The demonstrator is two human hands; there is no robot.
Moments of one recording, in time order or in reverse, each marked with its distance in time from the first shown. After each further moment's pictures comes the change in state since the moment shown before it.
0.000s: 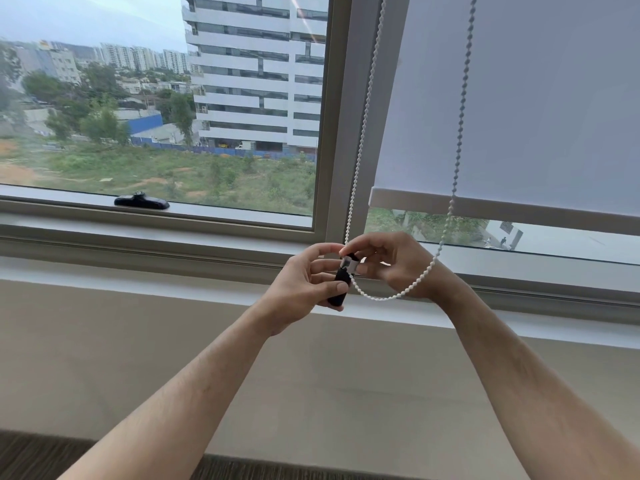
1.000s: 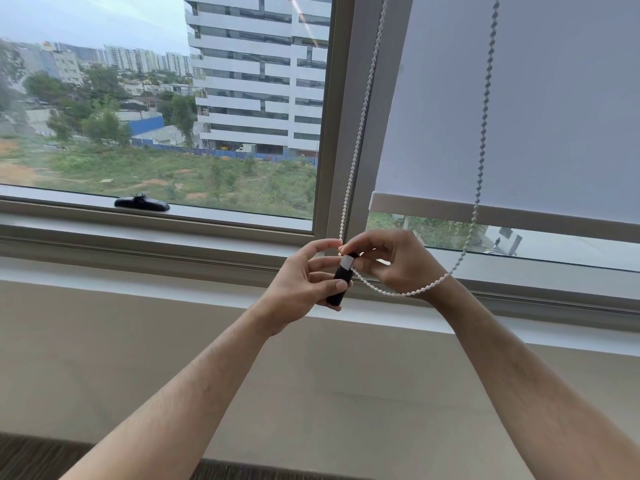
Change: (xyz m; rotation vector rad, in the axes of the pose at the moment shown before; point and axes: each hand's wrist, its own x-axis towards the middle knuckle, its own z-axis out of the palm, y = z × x) left_hand 0.003 0.003 -0.002 -0.005 0.031 0.002; right_hand 0.007 -0.004 0.001 -0.087 0.088 -0.096
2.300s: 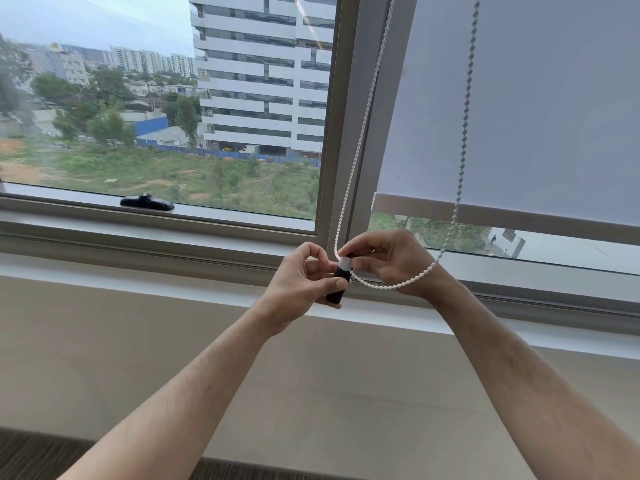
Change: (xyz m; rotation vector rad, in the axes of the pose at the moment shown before) left_hand -0.006 0.003 0.003 -0.015 0.111 0.018; right_hand 0.001 -0.007 0.000 0.023 -0.038 0.060
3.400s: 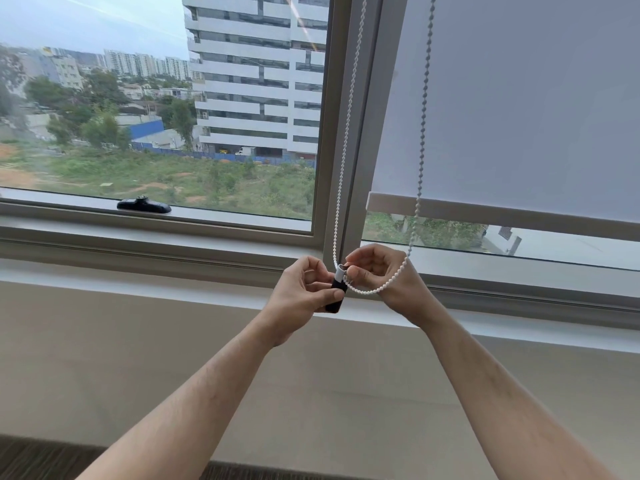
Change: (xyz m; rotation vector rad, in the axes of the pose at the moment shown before) left_hand -0.005 -0.020 0.003 0.023 0.025 -0.018; right_hand -0.024 0.025 0.031 0.444 0.188 0.232
